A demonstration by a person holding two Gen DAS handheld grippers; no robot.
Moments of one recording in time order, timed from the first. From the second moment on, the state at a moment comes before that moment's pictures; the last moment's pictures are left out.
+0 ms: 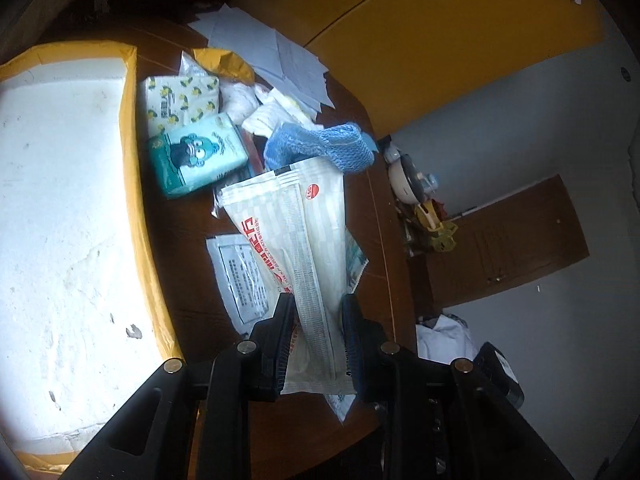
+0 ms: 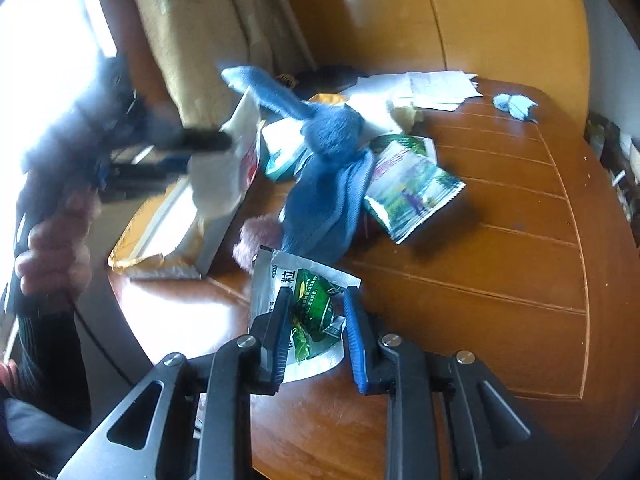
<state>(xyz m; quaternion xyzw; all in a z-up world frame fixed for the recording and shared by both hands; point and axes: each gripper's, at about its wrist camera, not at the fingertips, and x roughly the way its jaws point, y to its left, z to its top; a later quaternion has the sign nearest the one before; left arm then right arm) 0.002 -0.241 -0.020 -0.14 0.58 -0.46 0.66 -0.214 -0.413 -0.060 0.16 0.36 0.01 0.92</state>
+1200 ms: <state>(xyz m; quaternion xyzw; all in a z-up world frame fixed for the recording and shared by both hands) 0.008 -0.095 -0.038 -0.06 0.54 -0.25 0.80 -0.069 -0.281 -0.027 0.09 0.36 0.09 0.92</state>
